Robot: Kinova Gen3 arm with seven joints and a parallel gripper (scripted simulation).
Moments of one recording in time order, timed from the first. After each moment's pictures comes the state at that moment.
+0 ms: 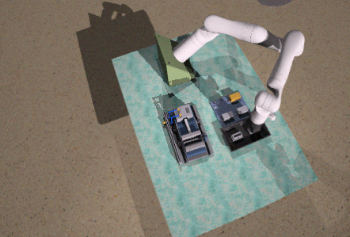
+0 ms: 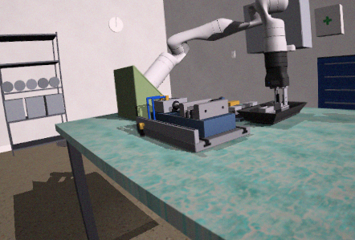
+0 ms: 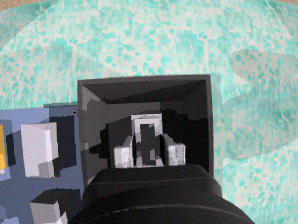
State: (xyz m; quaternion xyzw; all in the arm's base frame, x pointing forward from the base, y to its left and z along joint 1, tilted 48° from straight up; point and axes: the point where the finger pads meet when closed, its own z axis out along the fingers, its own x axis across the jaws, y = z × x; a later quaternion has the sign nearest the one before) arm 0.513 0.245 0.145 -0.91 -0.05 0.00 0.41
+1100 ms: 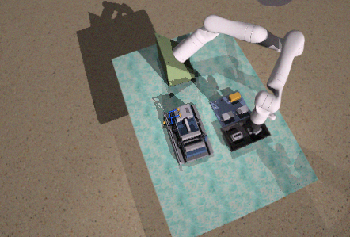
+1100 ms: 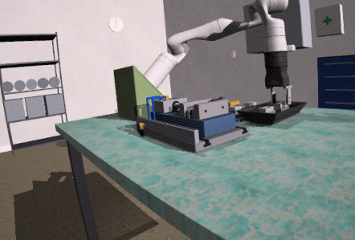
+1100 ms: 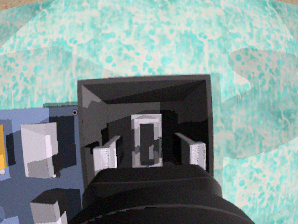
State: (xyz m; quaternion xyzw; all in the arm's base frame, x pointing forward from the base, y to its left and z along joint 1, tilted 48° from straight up) arm 0.513 0.245 0.145 -0.91 -0.05 0.00 0.41
